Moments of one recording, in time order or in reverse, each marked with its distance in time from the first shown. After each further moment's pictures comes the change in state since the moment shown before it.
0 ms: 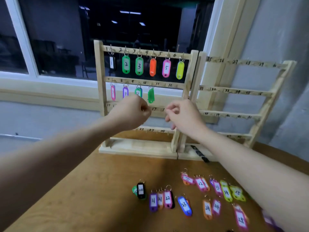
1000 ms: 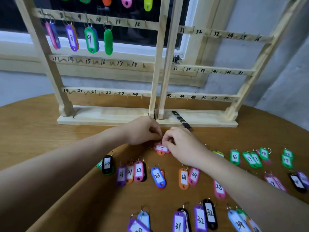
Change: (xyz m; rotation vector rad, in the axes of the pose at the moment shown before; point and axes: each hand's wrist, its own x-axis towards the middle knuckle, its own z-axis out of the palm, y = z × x) left_hand -0.024 0.013 0.192 -0.280 -0.565 0.260; right_hand -0.104 0.147 0.033 -0.283 -0.339 0.106
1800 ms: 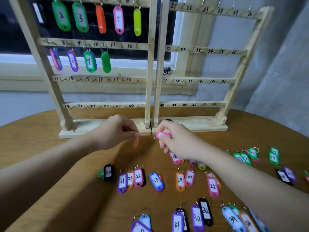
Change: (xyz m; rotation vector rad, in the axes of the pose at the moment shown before) left_hand -0.055 0.002 -0.051 0.056 0.195 -0.080; right_hand -0.011 -0.031 -0.041 0.261 -0.040 -0.028
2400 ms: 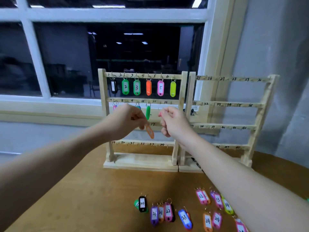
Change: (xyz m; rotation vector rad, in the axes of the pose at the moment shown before) left_hand -0.030 0.065 -0.154 0.162 0.337 -0.022; right_hand 0.078 -0.140 -0.038 0.548 0.321 -0.133
